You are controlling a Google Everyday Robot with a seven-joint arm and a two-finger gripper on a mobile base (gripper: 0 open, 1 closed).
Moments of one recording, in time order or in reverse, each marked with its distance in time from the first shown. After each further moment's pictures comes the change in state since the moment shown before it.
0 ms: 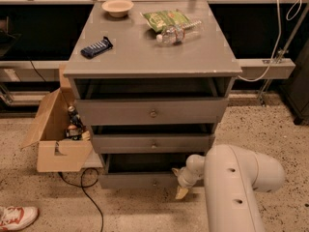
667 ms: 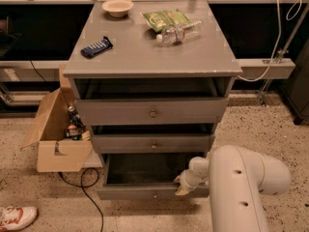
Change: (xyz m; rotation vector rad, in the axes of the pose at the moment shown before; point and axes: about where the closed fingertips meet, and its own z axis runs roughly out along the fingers) arm 0.004 0.017 -0.005 -0.013 -0.013 0.022
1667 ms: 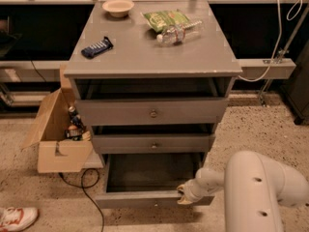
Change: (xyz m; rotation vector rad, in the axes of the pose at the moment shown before) arm 0.007 0.045 -0.002 0.014 -0.043 0.040
